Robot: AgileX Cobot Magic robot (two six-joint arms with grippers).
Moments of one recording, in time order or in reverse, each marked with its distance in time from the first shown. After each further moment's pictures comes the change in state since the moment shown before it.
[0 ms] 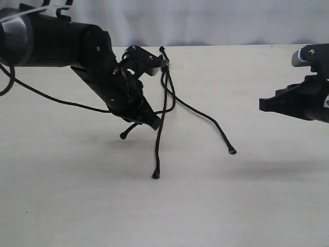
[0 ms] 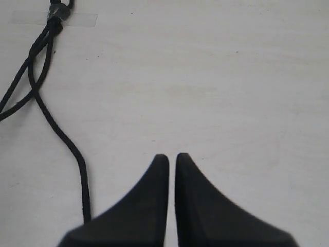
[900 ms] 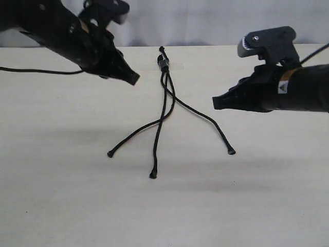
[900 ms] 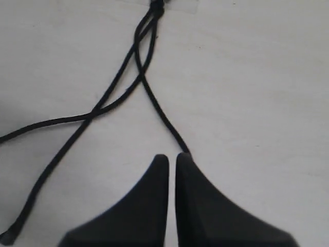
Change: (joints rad) left arm 0.101 -0.247 0.044 0.080 -0.119 -0.020; right arm 0.317 0.018 -0.202 0.054 0.310 0.021
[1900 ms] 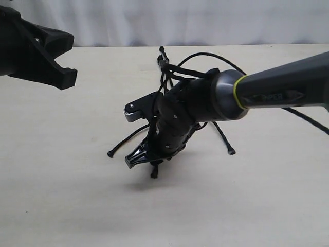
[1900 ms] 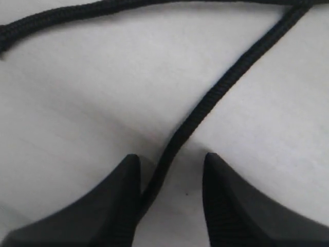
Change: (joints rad) left arm 0.000 -0.580 0.473 0.000 -0.365 -0.024; right arm 0.333 0.634 -0.453 0.096 0.329 0.002
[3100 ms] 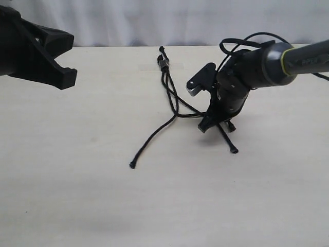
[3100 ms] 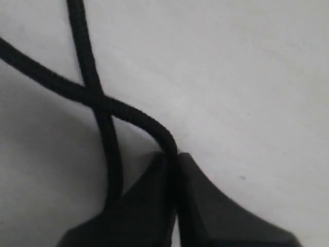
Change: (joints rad) left arm 0.000 0.000 0.000 0.000 -0.002 0.000; right arm -0.350 0.063 -0.052 -0.433 0.024 -0.129
